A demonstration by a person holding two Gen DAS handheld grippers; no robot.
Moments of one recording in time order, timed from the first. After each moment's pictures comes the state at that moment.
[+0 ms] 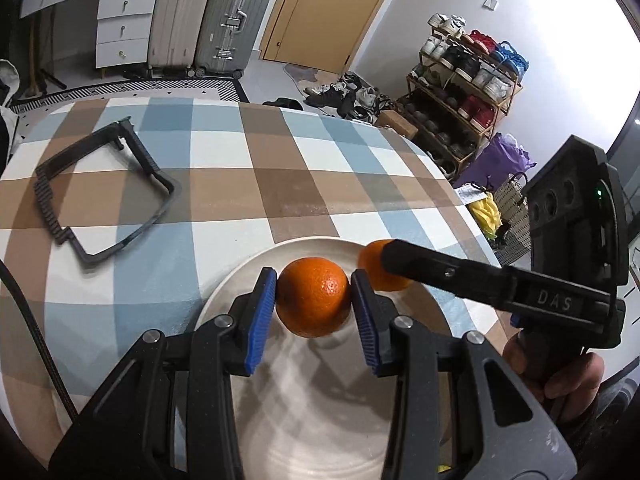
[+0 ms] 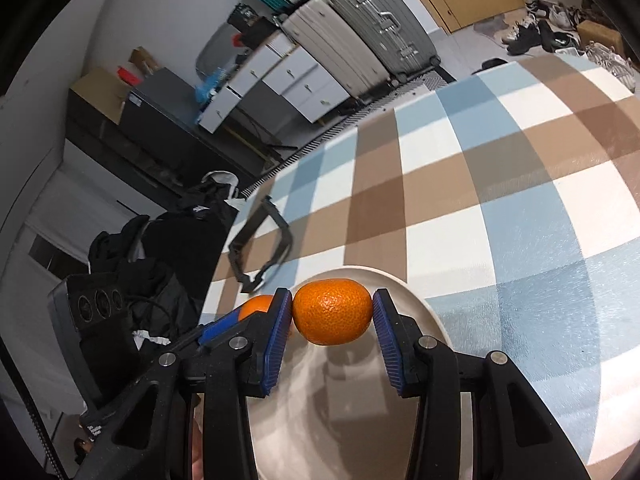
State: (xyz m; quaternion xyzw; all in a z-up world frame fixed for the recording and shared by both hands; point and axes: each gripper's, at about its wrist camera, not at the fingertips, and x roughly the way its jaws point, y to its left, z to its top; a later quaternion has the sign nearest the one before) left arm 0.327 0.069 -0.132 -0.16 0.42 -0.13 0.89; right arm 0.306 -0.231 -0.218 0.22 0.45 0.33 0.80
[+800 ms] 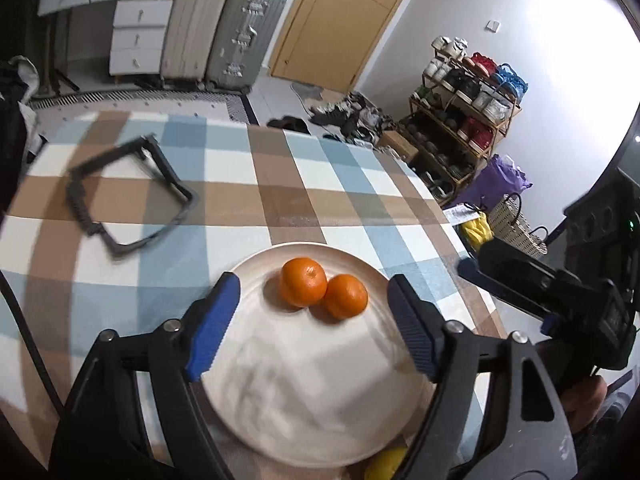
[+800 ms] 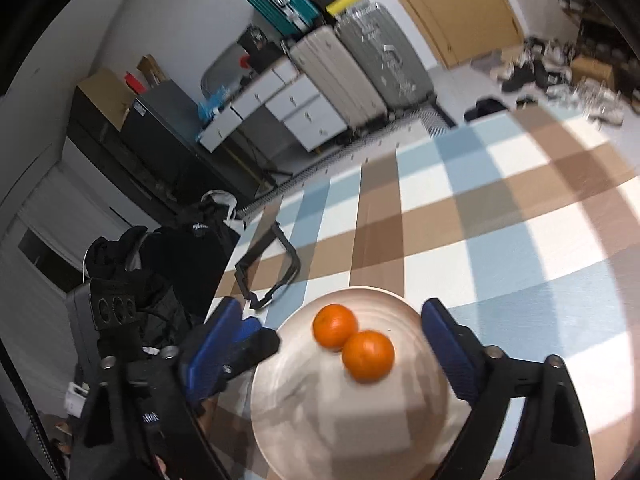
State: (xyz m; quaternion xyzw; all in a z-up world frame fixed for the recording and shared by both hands) left arm 0.281 0.073 -0.092 -0.17 0.38 -0.10 0.90; right arm 0.257 -0.254 -0.166 0.20 0.38 0.30 0.85
